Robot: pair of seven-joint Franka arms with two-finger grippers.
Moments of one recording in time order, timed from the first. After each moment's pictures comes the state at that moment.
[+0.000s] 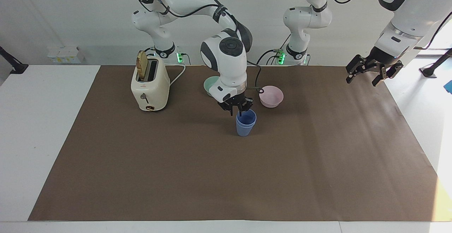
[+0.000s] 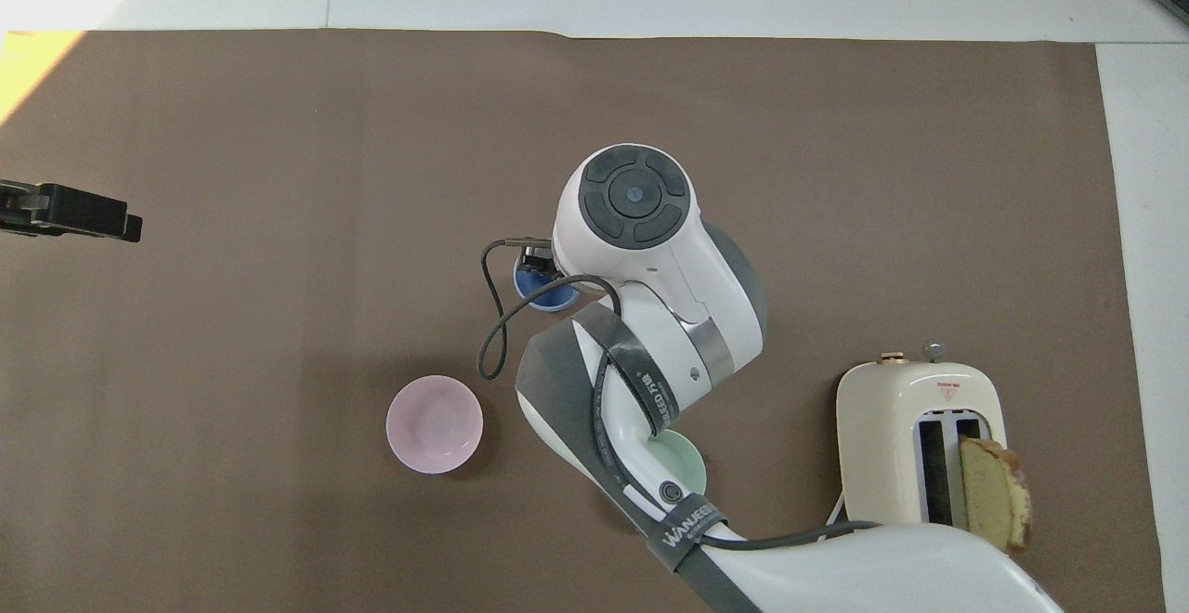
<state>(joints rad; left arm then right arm) -0.08 0.01 0.08 -1.57 -0.10 1.63 0.13 0.56 0.43 0.03 -1.50 0.05 2.00 0.70</state>
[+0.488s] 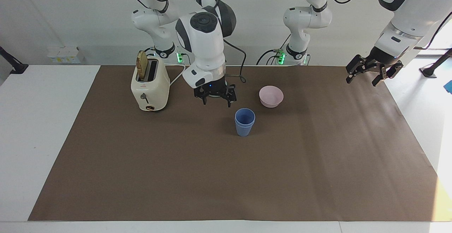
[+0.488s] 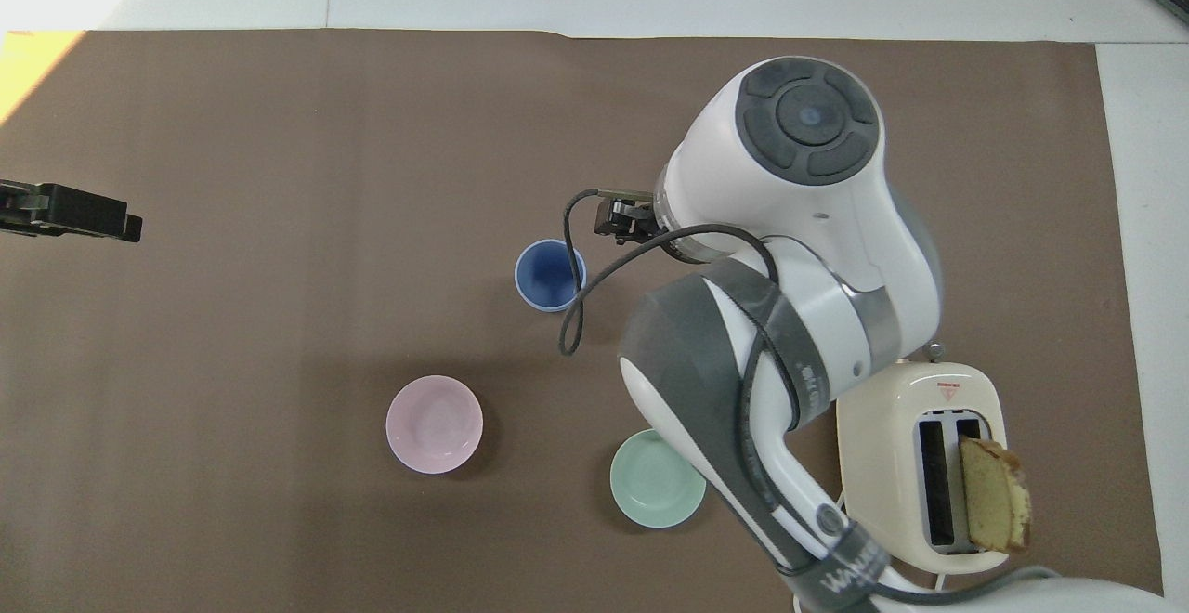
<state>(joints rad) -0.08 0.01 0.08 -1.57 -0.10 1.63 0.13 0.44 0.28 0.02 -1.45 0.04 1.77 0.65</state>
